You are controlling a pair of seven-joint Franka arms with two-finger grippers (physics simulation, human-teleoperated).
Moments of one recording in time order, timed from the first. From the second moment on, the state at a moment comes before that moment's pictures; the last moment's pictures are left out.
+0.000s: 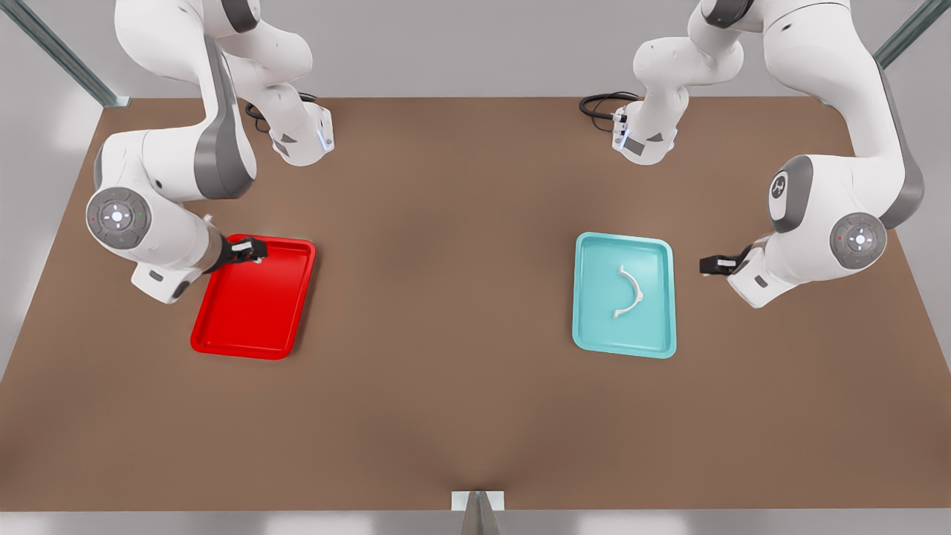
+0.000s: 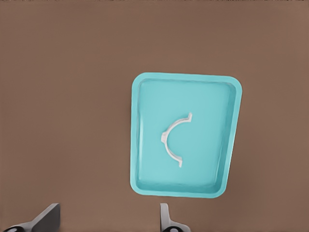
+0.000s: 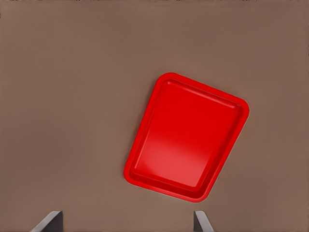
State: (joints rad) left arm 0.03 0.23 -0.10 -1.55 0.04 1.52 0.00; right arm 0.26 0.26 -0.10 -1.37 -0.03 1.38 -0.09
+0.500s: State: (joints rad) left arm -0.05 0.42 -0.10 -2.07 -0.06 2.17 0.16; right arm 0.21 0.26 -0.11 -1.36 -0.03 1.43 -0.12
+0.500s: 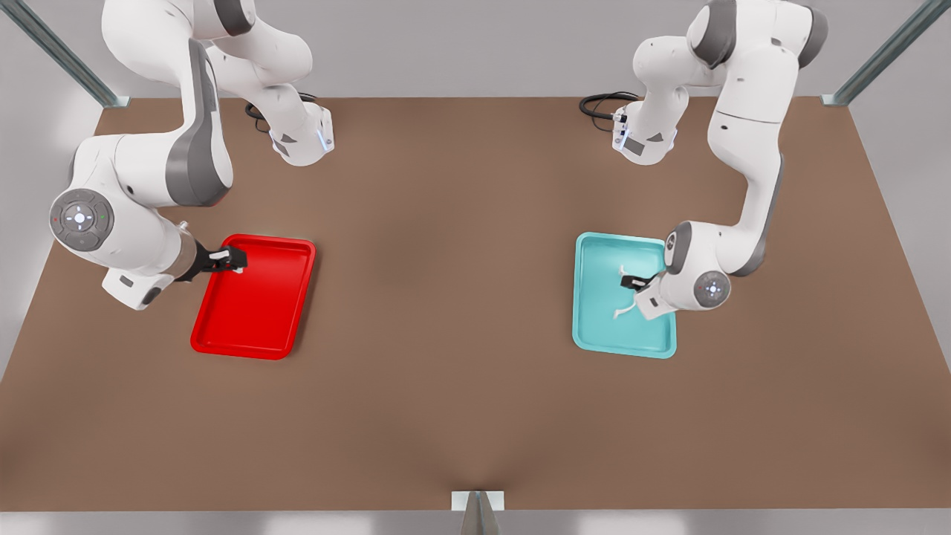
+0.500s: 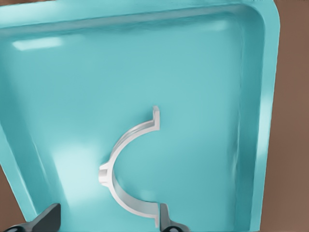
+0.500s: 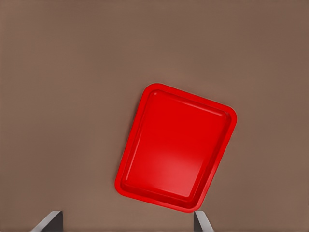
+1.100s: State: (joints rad) left arm -0.08 0.48 -0.10 -2.12 -0.01 2.42 0.38; right arm 0.21 0.27 -0.11 -1.36 -0.03 1.43 -0.13
